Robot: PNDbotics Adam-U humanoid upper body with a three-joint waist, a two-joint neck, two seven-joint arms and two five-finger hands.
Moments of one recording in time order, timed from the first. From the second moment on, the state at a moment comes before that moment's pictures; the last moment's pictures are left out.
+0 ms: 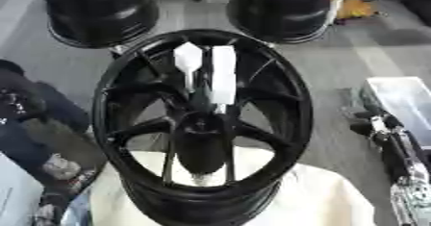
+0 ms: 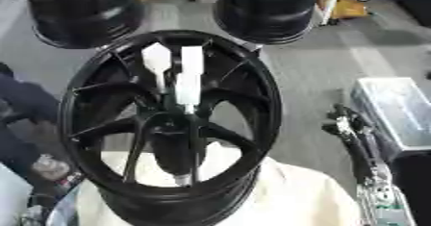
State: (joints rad) left arm -0.09 0.15 0.40 -1.90 0.11 0.17 -0.61; right arm -0.11 -0.15 -0.16 -1.51 0.04 -0.15 0.06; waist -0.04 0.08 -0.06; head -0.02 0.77
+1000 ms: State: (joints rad) left arm -0.09 0.16 0.38 -1.90 0.10 0.17 -0.64; right arm -0.76 -0.70 0.07 -1.37 0.00 -0.38 0.39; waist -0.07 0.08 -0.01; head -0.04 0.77
